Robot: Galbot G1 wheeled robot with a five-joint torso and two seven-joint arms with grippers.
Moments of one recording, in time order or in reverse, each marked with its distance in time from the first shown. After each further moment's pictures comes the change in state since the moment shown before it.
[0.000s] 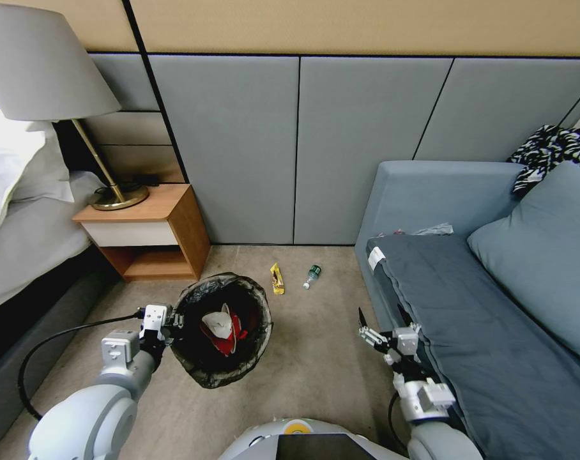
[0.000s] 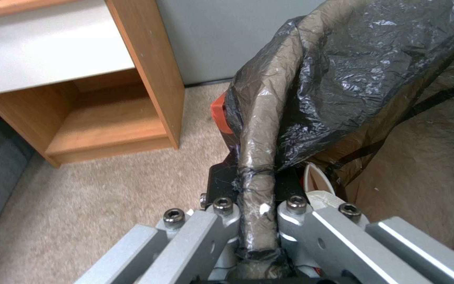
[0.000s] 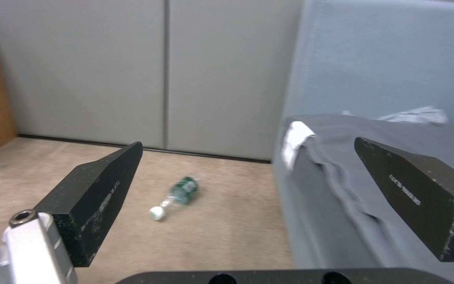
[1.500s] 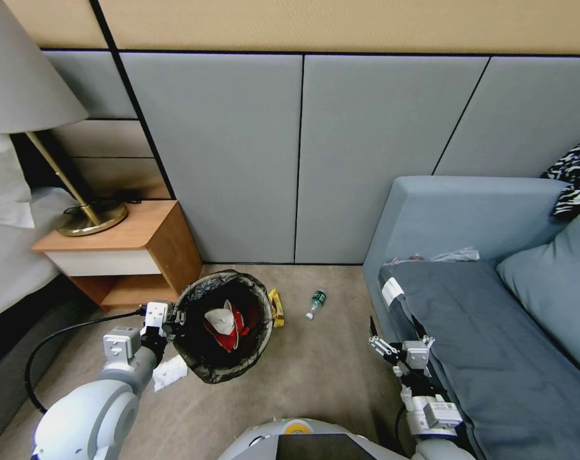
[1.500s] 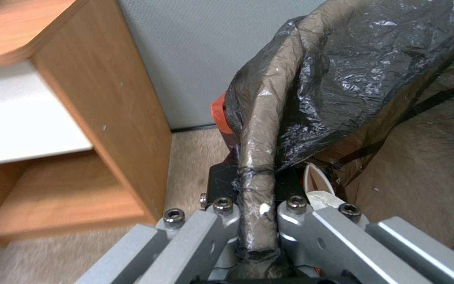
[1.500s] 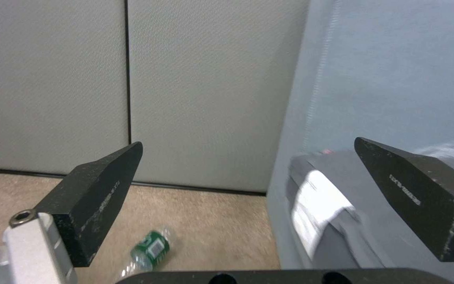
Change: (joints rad) left arm -0.009 0.008 0.014 0.015 -0.012 -0.011 0.003; right arm -0.002 0.053 0.002 -0.026 -0.048 0.027 0.006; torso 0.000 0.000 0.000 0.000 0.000
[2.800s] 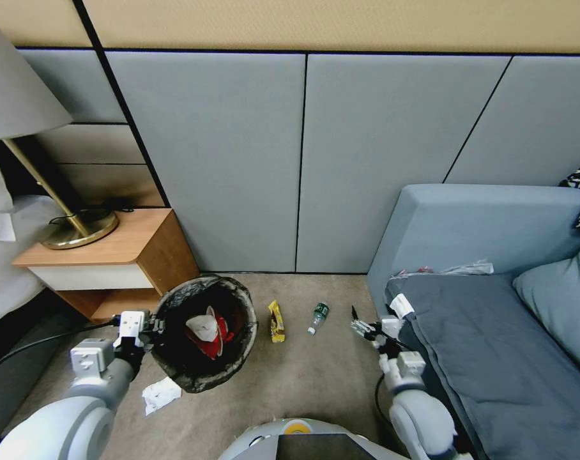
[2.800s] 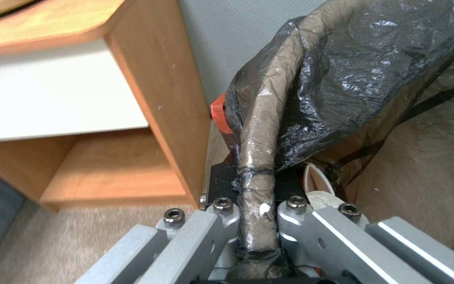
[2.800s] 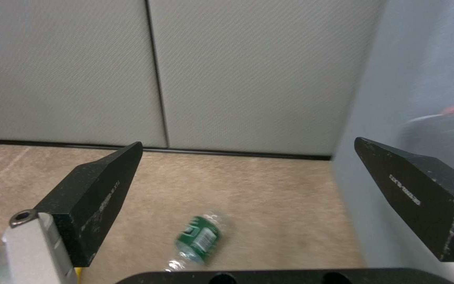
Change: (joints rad) left arm 0.097 -0.084 -0.158 -0.033 -0.014 0.005 0.018; right arm 0.456 -0.130 -0.188 -0.226 0.229 -0.387 0.062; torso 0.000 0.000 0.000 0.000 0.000
